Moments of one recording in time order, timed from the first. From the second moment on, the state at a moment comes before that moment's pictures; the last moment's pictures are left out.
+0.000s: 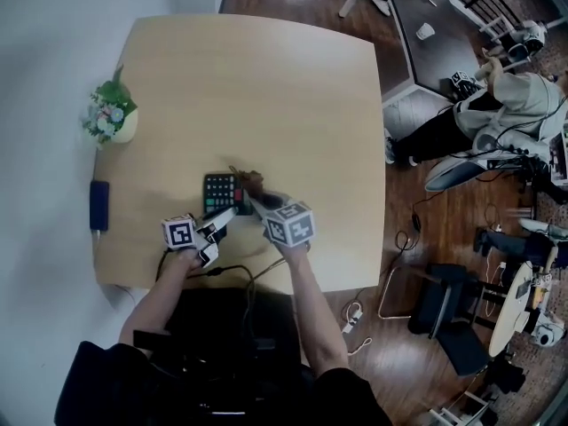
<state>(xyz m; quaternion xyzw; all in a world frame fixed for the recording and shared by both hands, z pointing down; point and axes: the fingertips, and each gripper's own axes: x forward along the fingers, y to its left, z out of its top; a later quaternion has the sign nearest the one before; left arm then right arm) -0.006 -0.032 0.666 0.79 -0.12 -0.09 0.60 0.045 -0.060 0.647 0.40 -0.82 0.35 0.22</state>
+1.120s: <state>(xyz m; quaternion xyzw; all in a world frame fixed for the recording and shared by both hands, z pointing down) -0.010 -0.034 0.665 0.77 -0.14 -0.12 0.61 0.044 0.012 0.673 0.39 -0.78 0.43 0.23</state>
